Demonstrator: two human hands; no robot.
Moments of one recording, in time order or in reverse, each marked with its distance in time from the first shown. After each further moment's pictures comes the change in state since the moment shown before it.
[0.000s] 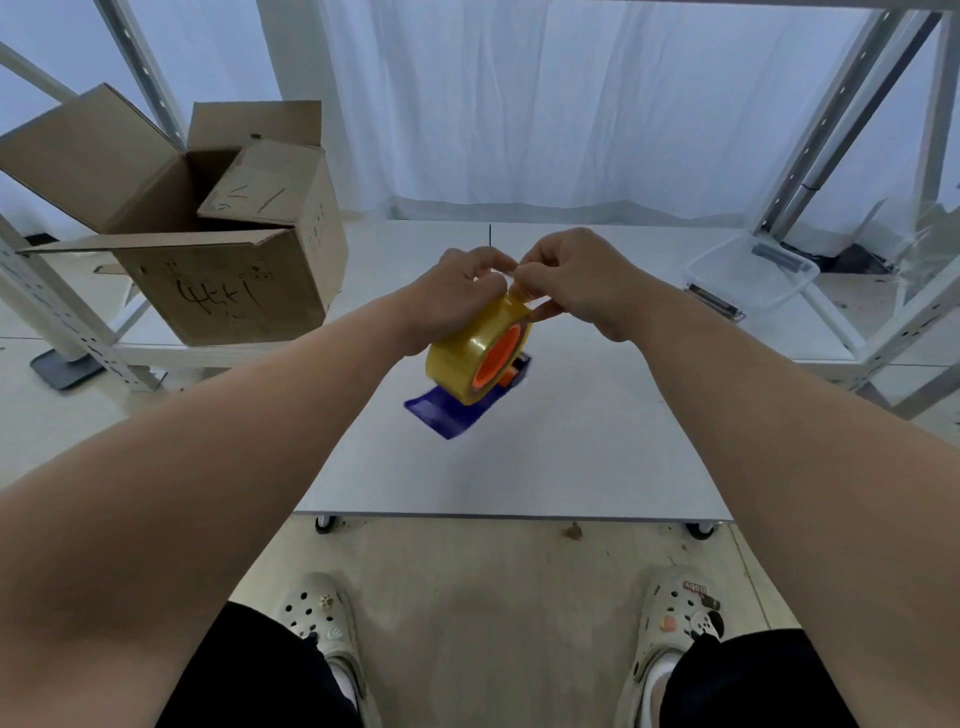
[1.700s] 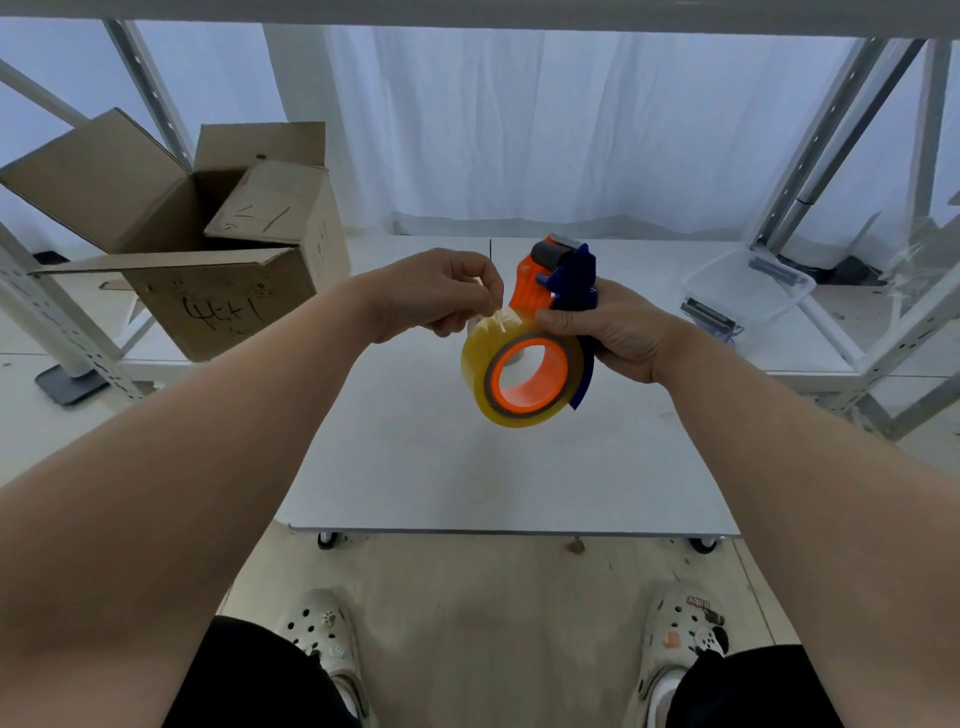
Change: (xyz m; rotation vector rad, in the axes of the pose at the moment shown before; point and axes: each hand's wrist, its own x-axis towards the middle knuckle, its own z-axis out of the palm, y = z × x) left_hand -0.008 0.014 -0.035 -0.037 -0.173 0.027; right_hand -0.006 0.039 -0.015 0.531 -0.197 0.103
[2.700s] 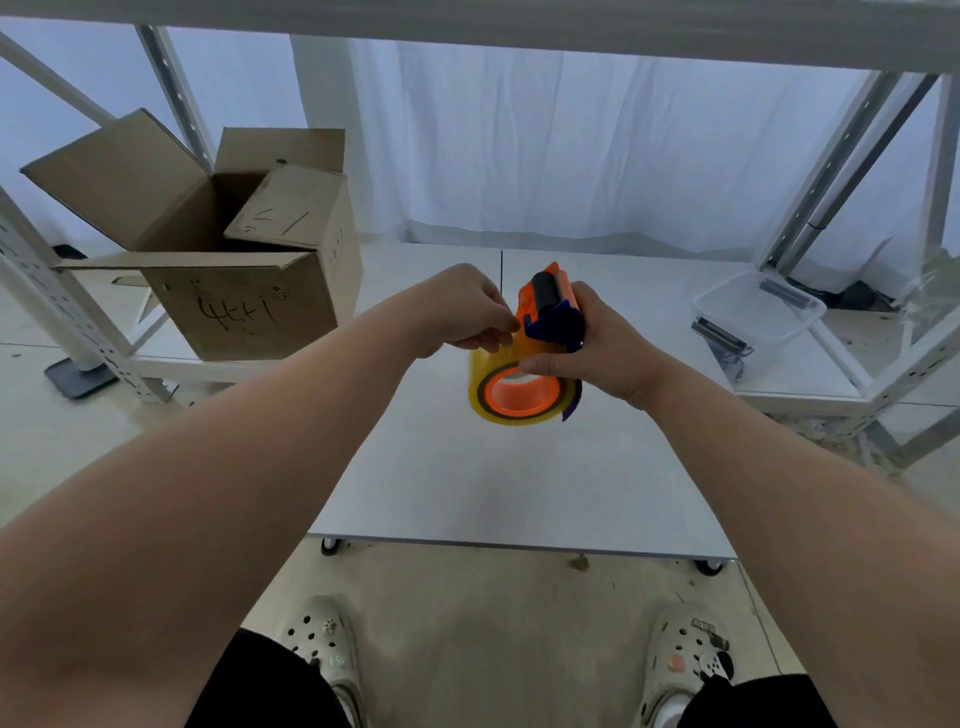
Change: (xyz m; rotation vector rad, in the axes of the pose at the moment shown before) left_hand 0.007 0.002 0.010 0.050 0.198 -0.191; right_hand 0.003 0.006 0.020 -0.448 0.099 -0.161
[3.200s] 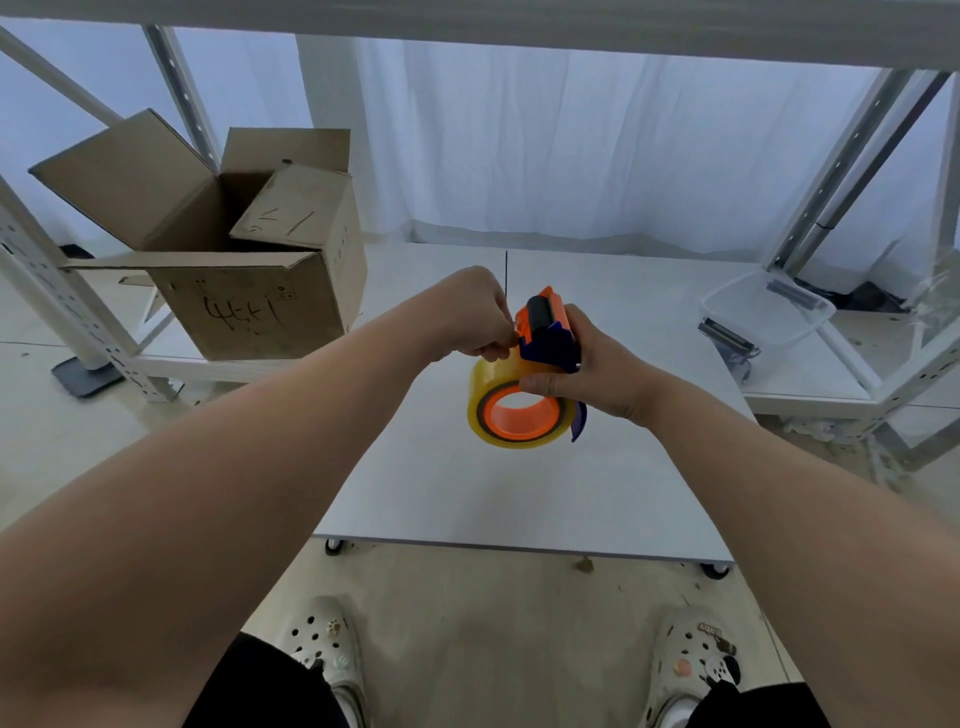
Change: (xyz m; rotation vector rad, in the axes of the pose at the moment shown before) left_hand -0.007 0.008 0.004 0.172 0.001 -0.004; right_hand -0.001 0.012 0.010 -0.026 -0.118 0.044
